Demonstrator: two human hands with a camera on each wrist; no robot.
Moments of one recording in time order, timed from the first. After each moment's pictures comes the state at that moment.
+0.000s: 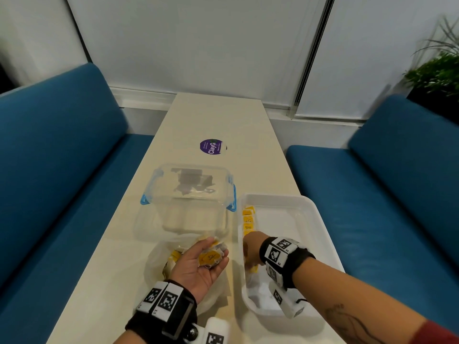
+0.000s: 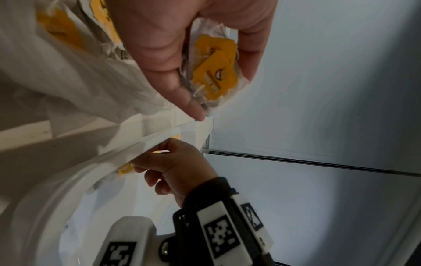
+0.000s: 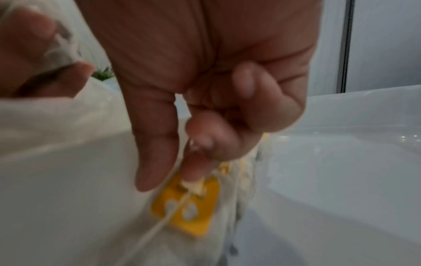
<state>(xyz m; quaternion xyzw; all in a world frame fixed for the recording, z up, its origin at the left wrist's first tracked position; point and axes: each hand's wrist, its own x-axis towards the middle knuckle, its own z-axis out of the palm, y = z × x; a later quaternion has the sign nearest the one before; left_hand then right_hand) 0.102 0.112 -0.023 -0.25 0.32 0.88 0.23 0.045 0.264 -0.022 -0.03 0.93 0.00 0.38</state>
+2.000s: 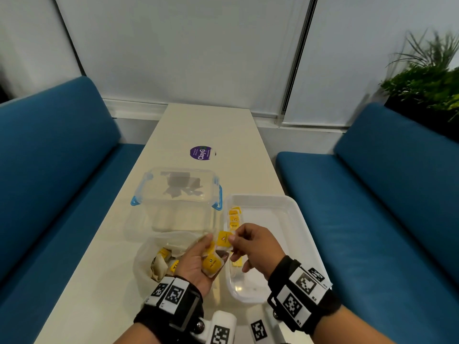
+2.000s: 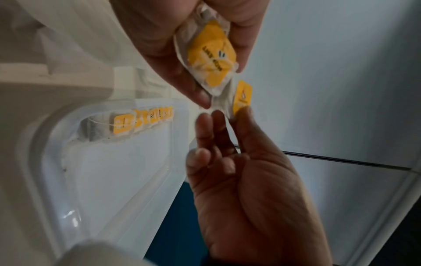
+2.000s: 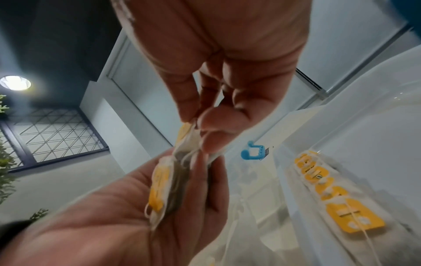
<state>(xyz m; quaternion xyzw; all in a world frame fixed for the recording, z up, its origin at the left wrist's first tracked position) 0.128 0.148 -0.003 -0.21 0.34 0.90 0.19 0.136 0.274 0.027 0.10 0.77 -0.62 0.10</state>
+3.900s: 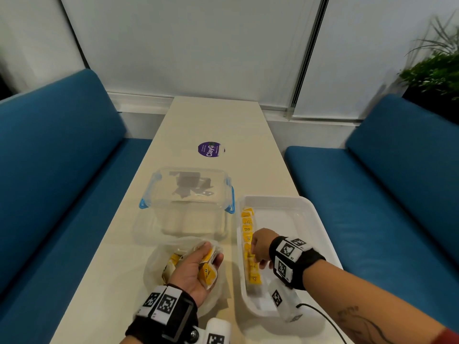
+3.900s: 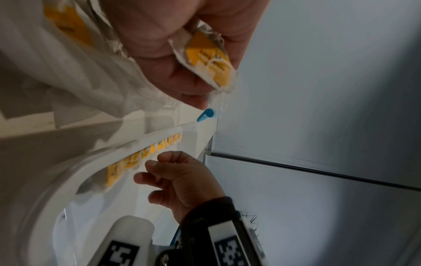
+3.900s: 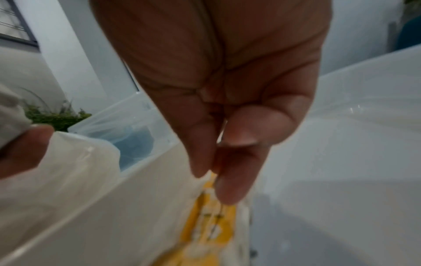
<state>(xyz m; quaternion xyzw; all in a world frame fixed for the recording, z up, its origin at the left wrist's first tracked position) 0.103 0.114 -0.023 -0.33 0.31 0.87 0.21 0.047 0.285 -0.021 0.11 0.91 -0.19 0.35</state>
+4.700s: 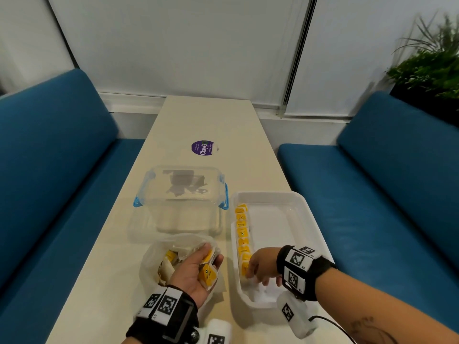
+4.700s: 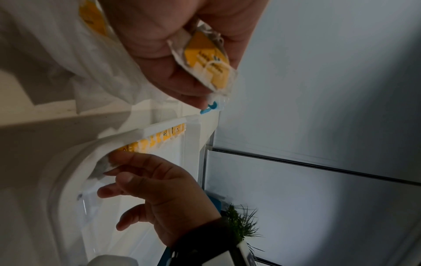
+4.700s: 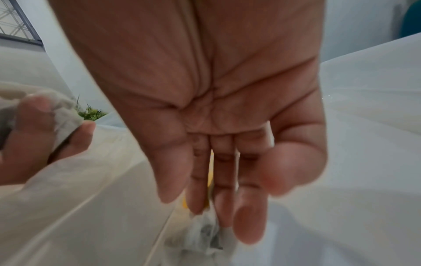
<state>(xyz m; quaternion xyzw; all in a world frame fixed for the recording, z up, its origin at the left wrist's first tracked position) 0.116 0.122 -0.018 -0.32 0.32 0.86 0.23 0.095 0.292 -0.008 -0.01 0.88 -0.12 0.46</state>
